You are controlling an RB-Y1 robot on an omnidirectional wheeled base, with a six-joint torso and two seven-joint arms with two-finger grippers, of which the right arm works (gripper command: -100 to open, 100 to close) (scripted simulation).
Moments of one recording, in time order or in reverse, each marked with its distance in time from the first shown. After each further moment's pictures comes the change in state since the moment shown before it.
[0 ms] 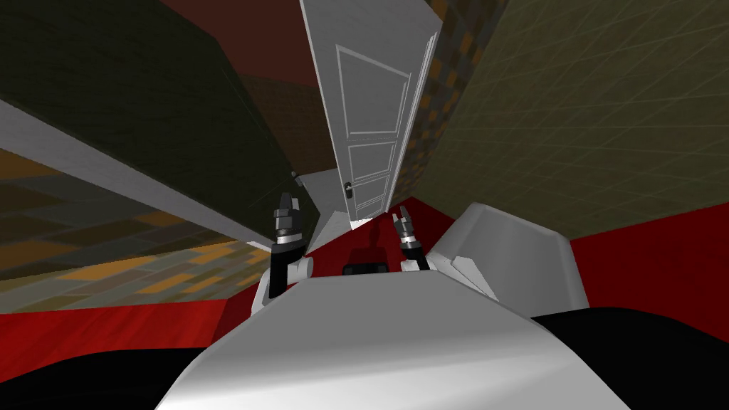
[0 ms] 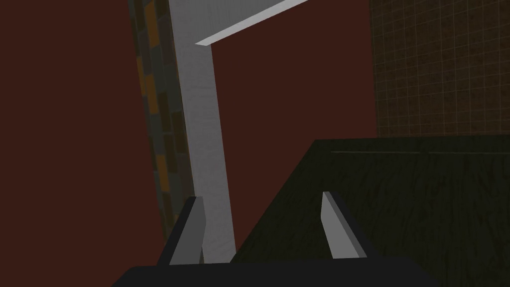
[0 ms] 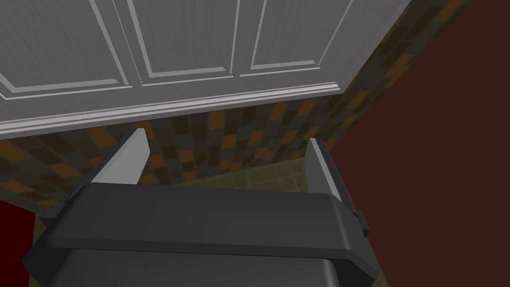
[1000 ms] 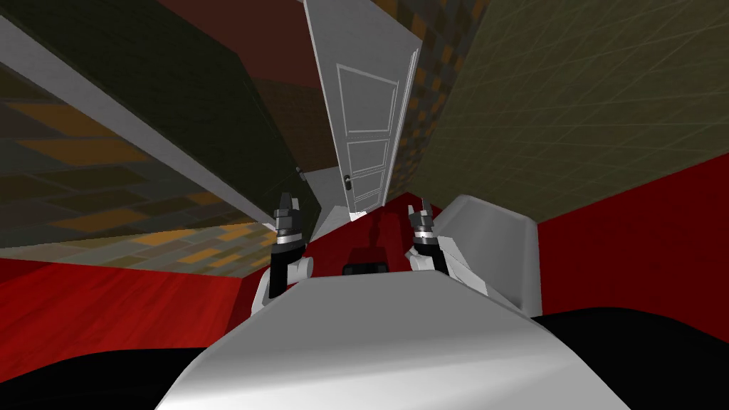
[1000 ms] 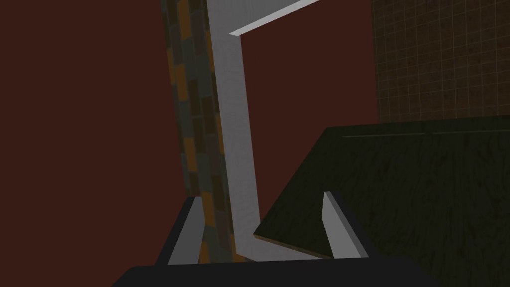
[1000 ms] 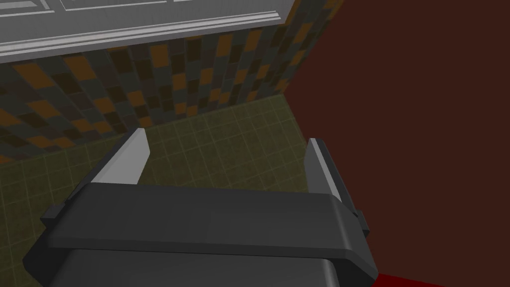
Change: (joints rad) arm 0.000 0.025 -0.137 -0.134 -0.159 0.000 0.070
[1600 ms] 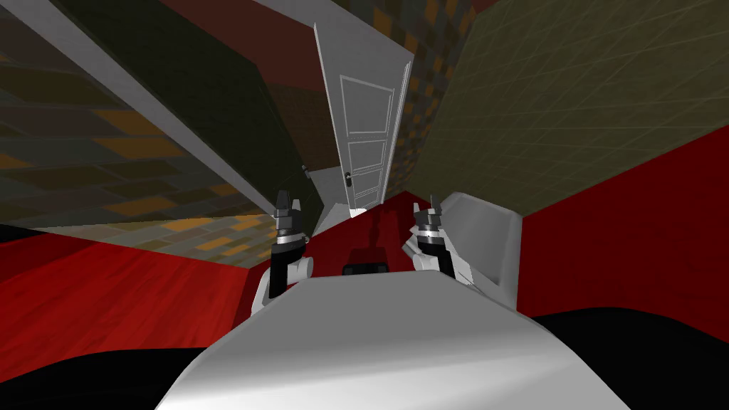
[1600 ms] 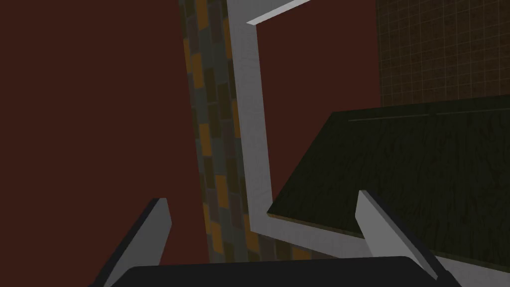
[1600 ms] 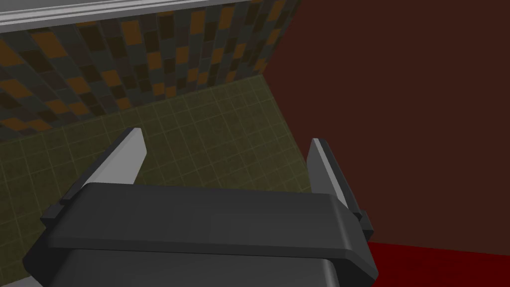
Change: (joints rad) arm 0.002 0.015 -0.042 -0.040 -0.050 -0.004 0.023
